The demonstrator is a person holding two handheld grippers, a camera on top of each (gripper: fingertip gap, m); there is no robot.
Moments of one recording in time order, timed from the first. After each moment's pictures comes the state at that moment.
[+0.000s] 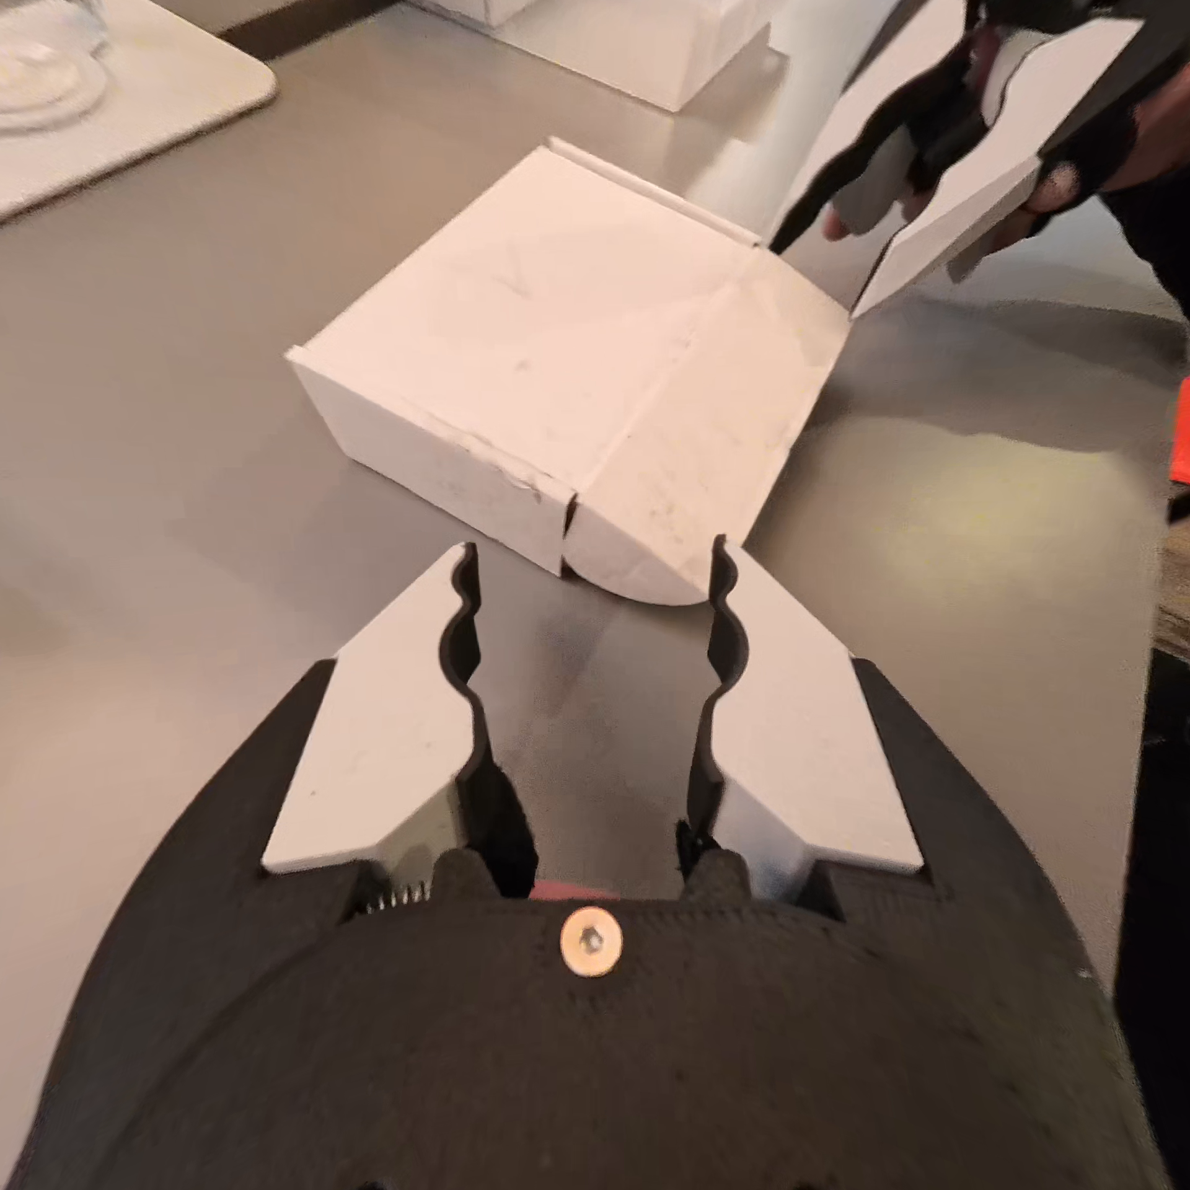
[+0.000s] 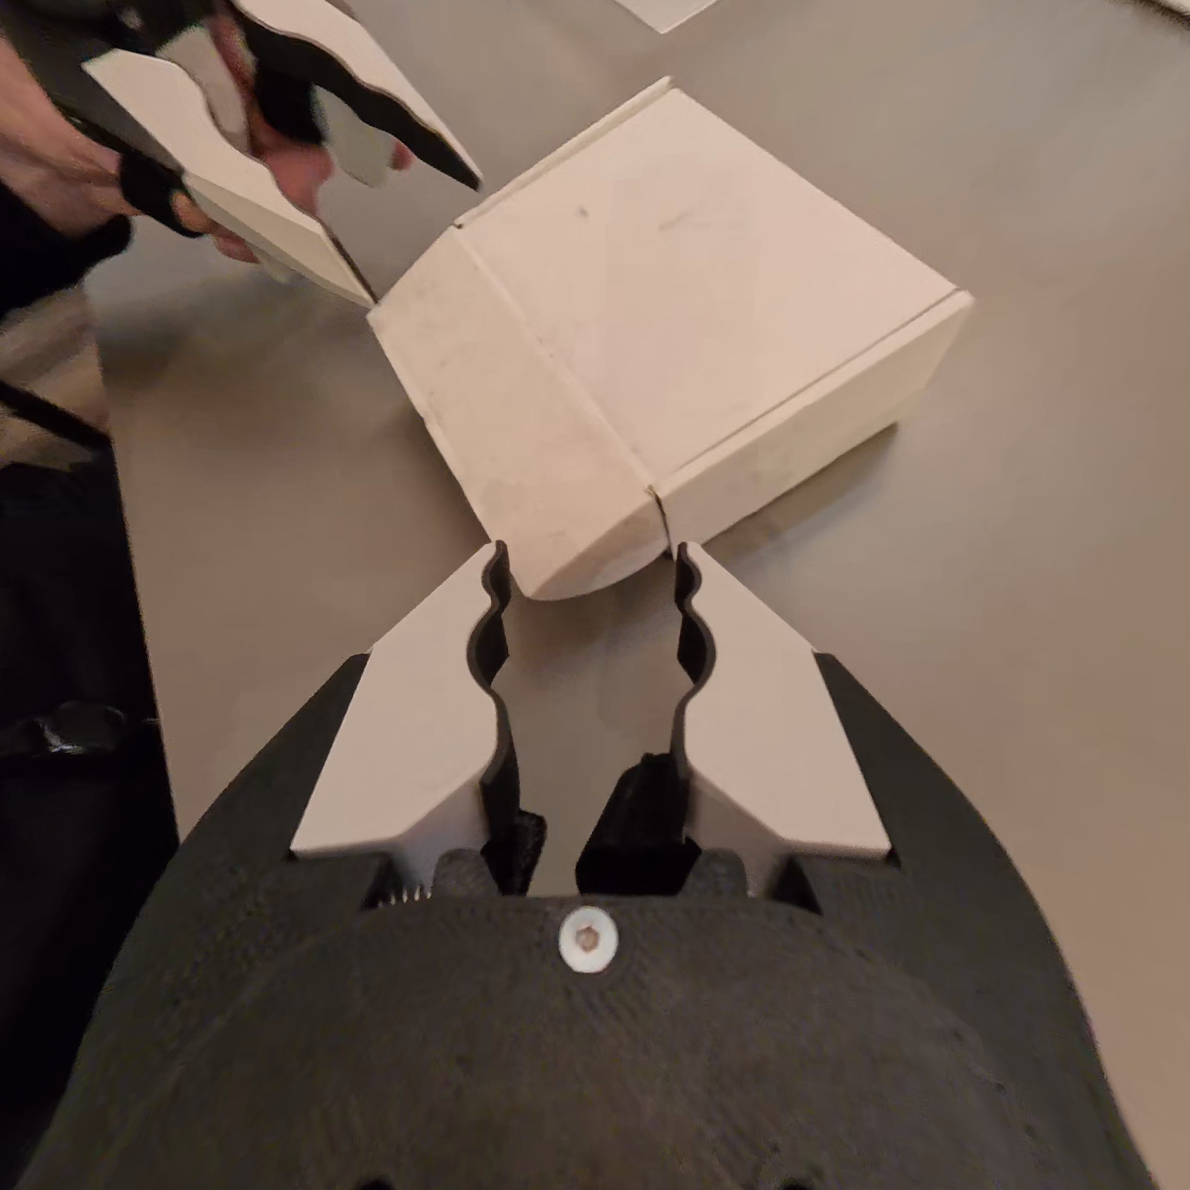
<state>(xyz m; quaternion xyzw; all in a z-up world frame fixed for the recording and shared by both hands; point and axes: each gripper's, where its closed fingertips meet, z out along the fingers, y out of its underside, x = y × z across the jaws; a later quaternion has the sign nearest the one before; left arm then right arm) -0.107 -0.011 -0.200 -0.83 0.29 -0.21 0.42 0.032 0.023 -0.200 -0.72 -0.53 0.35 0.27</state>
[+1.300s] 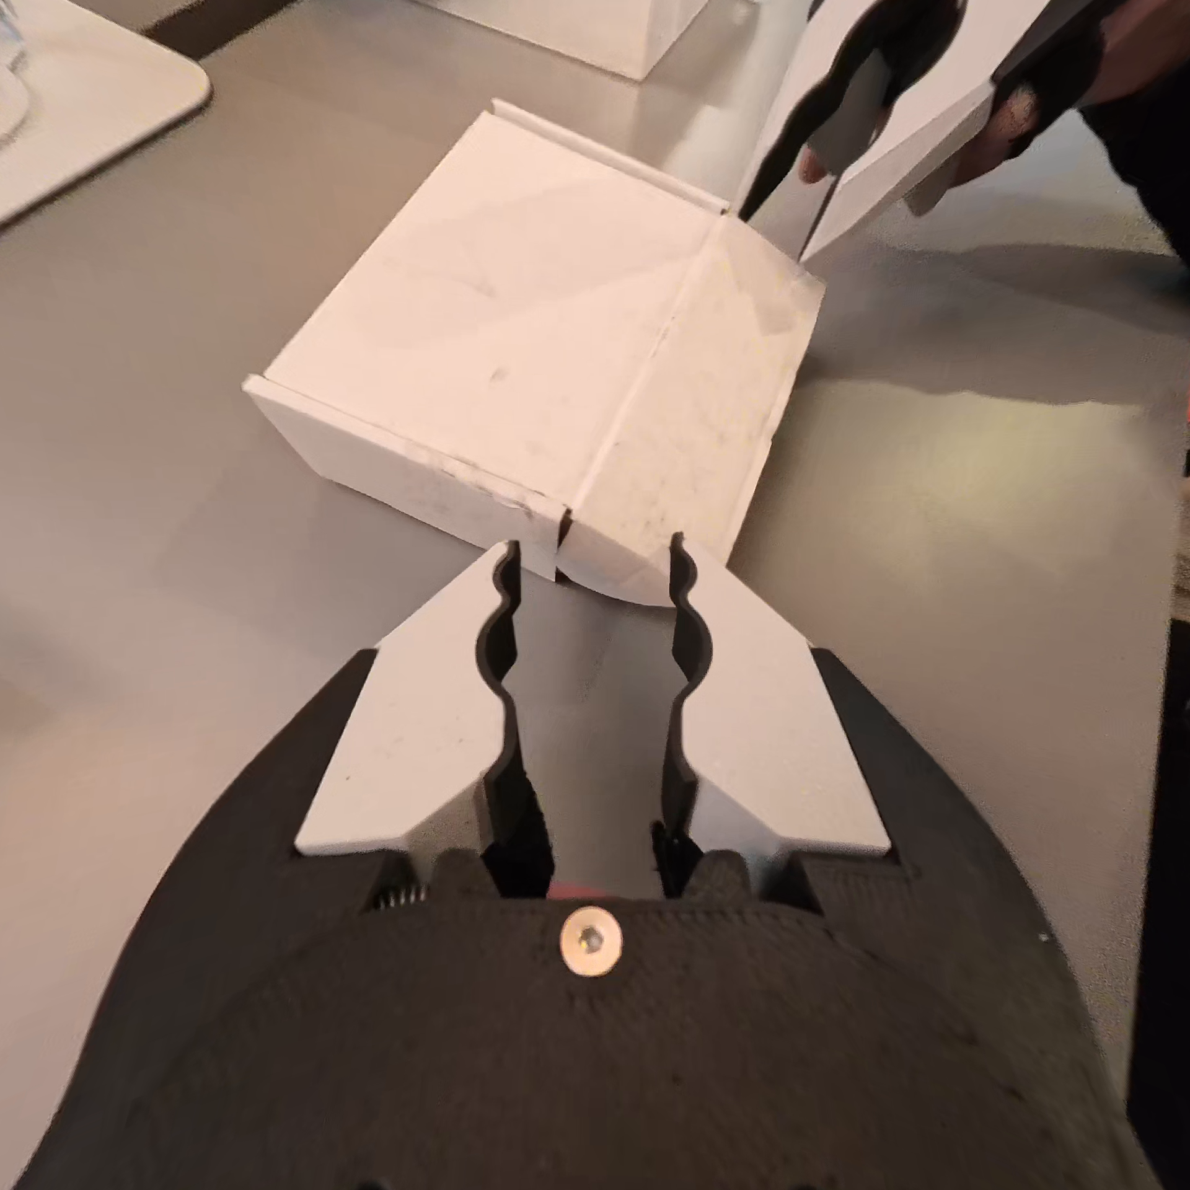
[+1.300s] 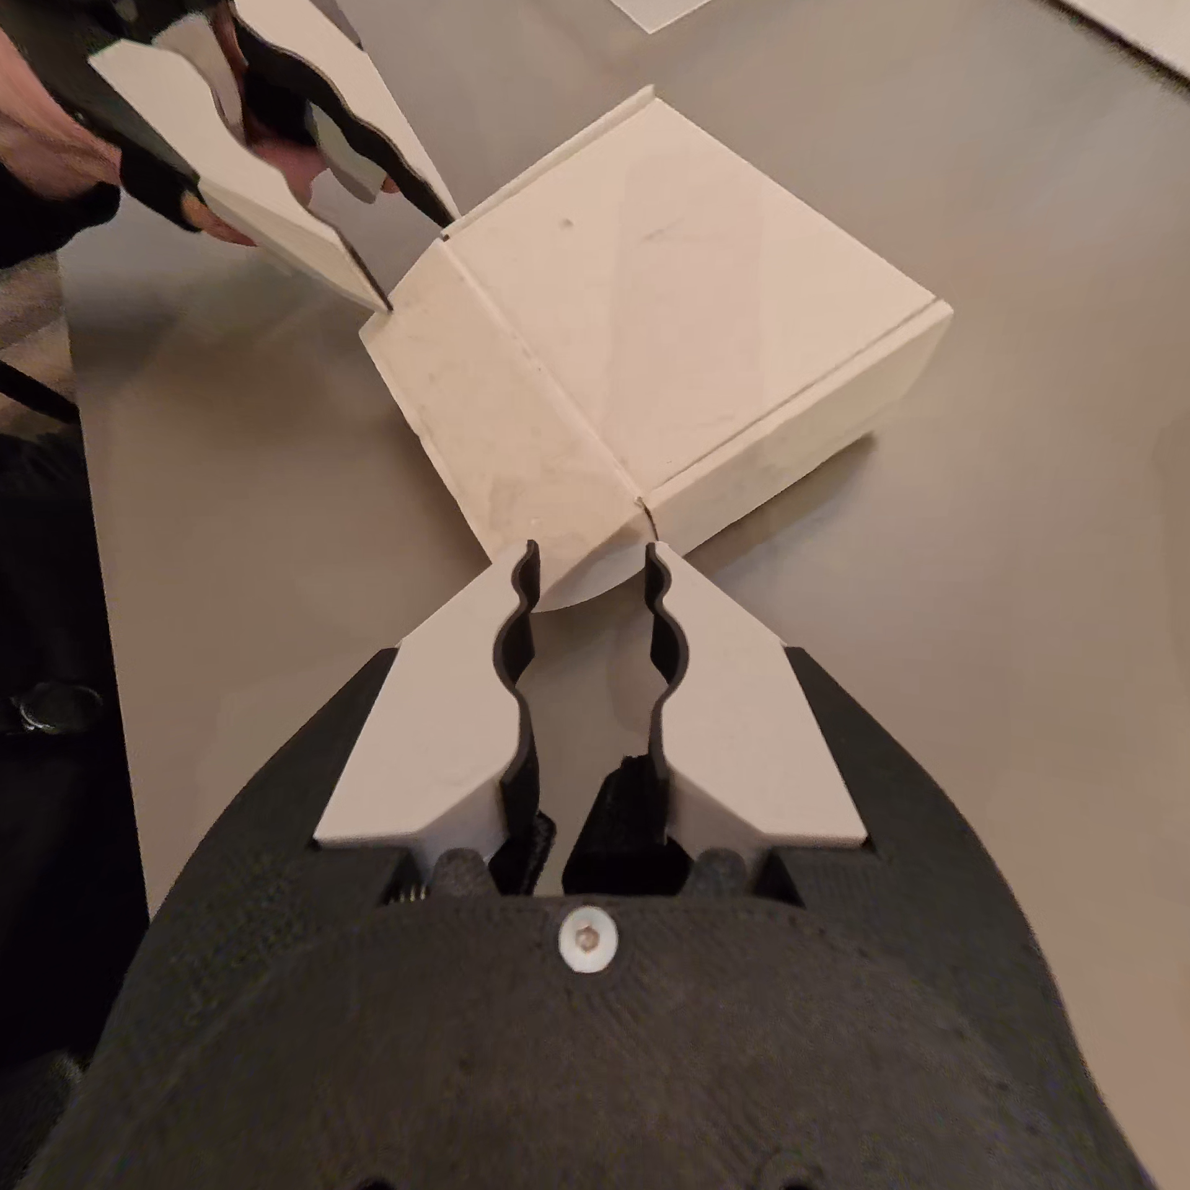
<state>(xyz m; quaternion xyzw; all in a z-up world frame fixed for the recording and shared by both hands) -0.091 -0.005 -0.201 -0.83 0.32 -0.20 0.41 0.042 0.040 -0.196 -0.71 -0.55 0.34 0.28</state>
